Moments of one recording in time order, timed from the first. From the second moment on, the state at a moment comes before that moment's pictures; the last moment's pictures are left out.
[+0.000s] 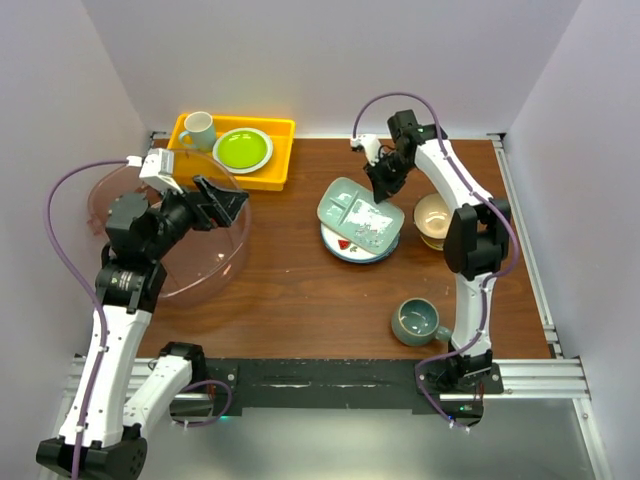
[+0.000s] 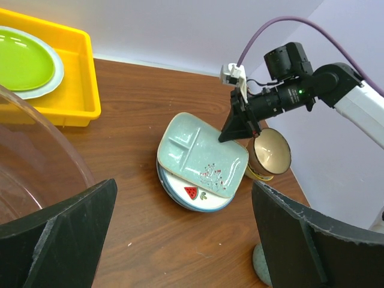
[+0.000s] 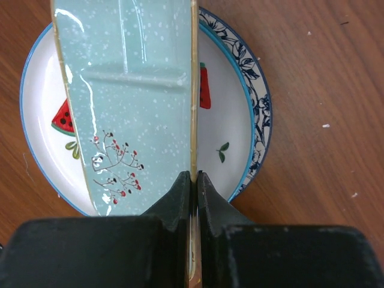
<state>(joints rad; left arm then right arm) -0.11 0.78 1.01 -0.33 0.36 -0.52 0.27 2.14 2.02 -1.11 -0.38 -0.57</state>
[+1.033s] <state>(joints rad) -0.38 0.95 0.90 -0.13 0.37 -0.81 0.12 1.75 1.60 -0.88 -0.77 -0.15</state>
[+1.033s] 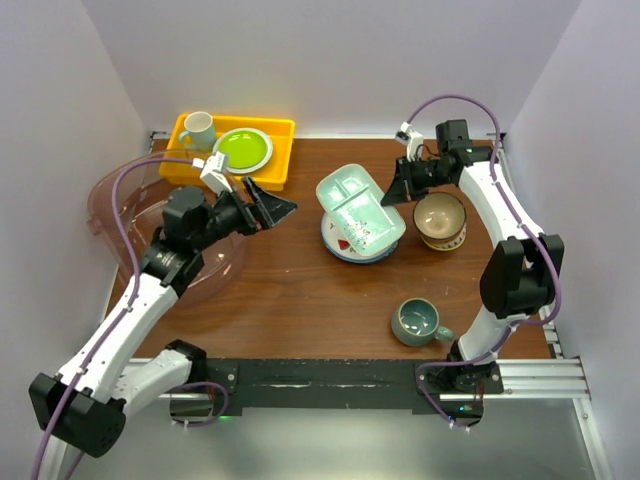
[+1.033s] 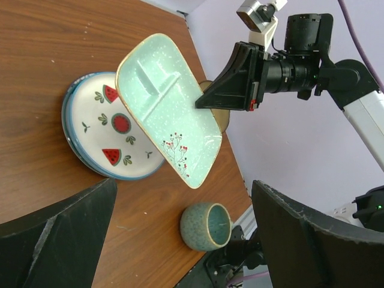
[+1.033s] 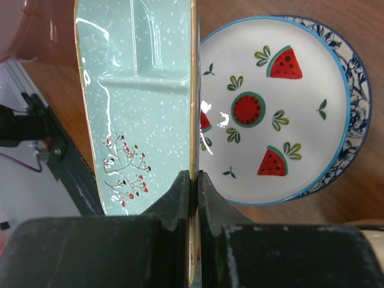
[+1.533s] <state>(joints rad) -0.58 1.07 0.90 -0.05 0.24 -0.88 0.09 1.63 1.38 -0.67 -0.89 0.09</state>
